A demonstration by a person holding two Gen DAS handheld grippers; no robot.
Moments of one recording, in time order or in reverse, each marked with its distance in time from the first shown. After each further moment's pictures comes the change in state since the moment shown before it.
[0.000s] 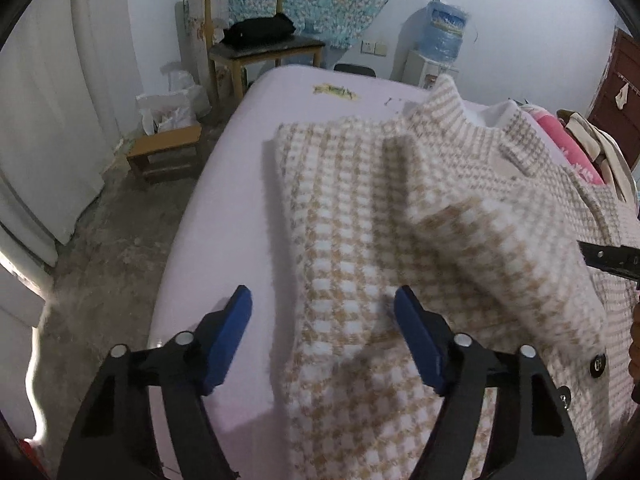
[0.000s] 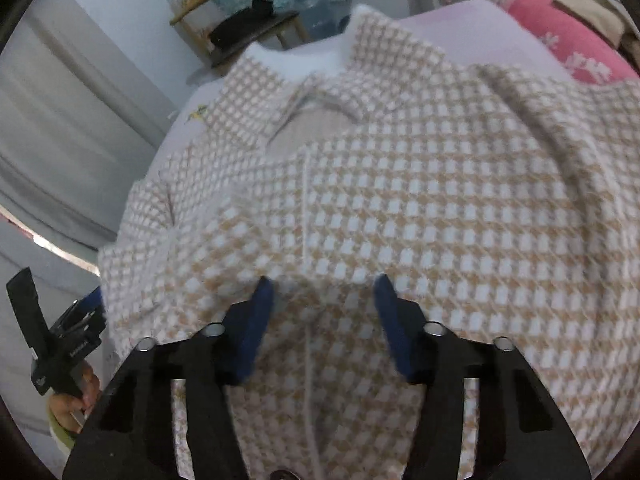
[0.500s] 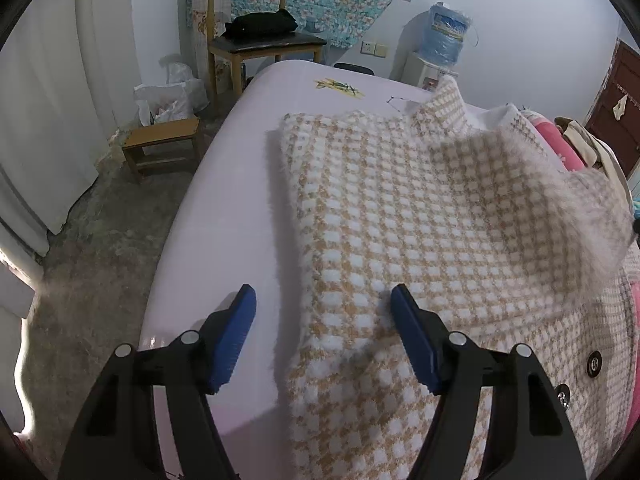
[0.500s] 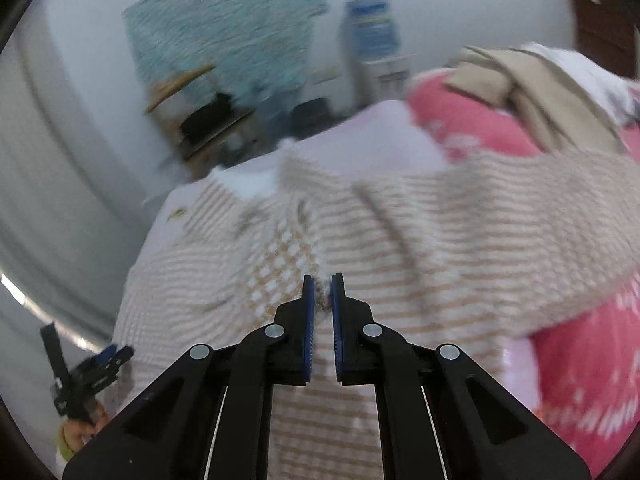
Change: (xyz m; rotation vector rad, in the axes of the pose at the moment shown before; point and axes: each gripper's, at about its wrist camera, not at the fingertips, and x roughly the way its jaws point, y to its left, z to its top) left arm 0.003 0.011 -0.004 -0.026 0.000 -0.034; right arm -0.118 -0.054 -0.023 0.144 -0.308 -0.142
